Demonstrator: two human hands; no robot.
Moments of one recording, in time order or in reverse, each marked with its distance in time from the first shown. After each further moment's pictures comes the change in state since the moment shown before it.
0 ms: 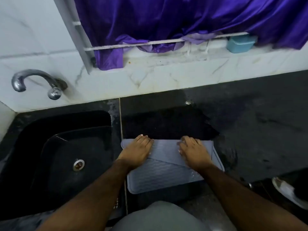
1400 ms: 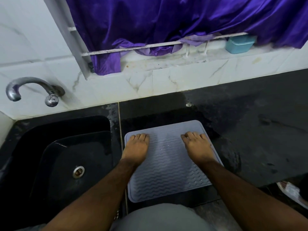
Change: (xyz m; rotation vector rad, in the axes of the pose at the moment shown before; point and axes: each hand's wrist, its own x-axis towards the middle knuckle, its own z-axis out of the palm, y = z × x) left_hand 0.036 -0.011 -0.006 0.100 -0.018 -0.254; right_hand 0.039 0.016 -0.015 -0.184 -0.096 0.102
